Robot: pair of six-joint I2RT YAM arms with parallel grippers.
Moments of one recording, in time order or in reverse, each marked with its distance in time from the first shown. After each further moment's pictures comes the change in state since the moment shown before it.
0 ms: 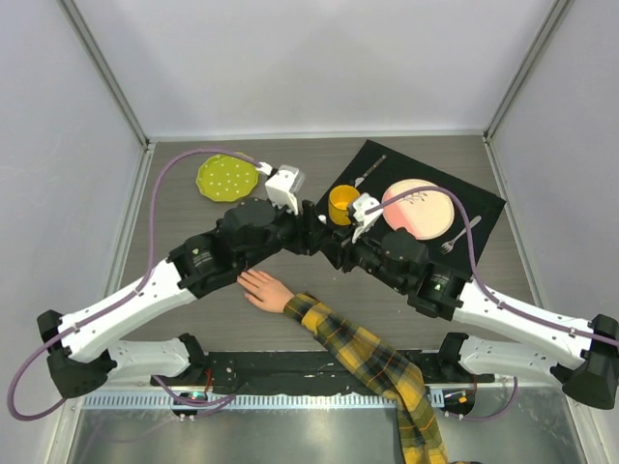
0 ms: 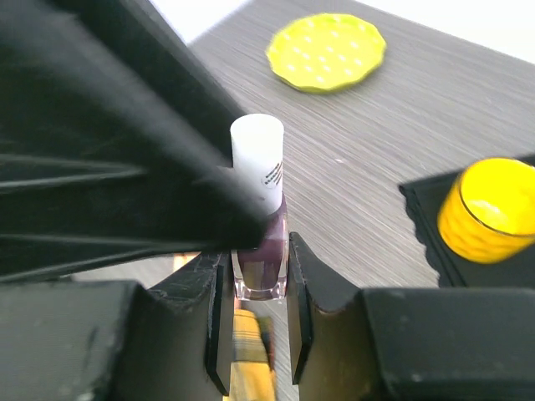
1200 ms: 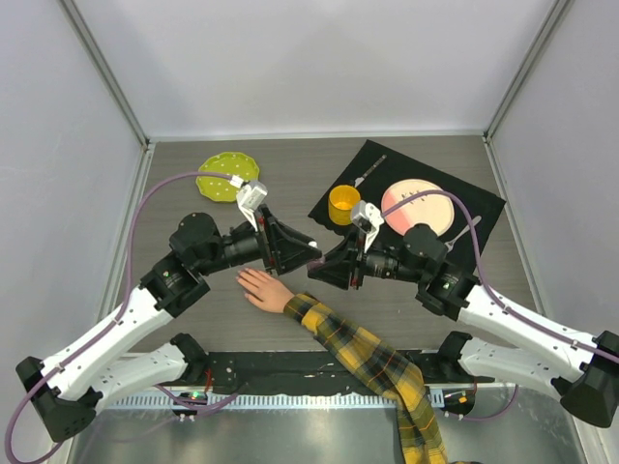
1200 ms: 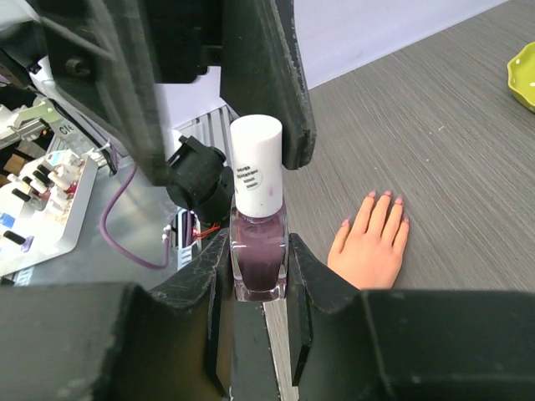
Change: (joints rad) left arm 0.222 -0.293 -0.334 0.383 0.705 -0.139; right arm -0.148 -0.090 -0.096 0.159 -0.714 0.152
